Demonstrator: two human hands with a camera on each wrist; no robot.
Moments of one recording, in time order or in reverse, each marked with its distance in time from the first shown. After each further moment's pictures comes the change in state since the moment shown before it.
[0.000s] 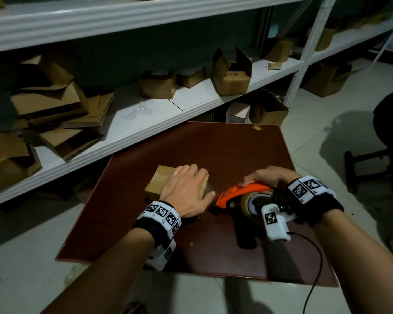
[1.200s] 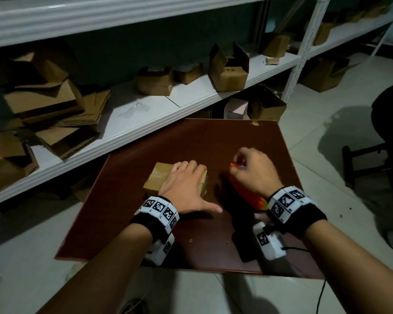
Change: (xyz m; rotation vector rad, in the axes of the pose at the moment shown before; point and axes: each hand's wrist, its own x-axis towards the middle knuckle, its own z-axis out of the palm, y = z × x) left_hand 0.005 0.000 -0.005 0.000 -0.130 0.000; right_hand 0.009 -0.005 0.043 -0.134 0.578 -0.465
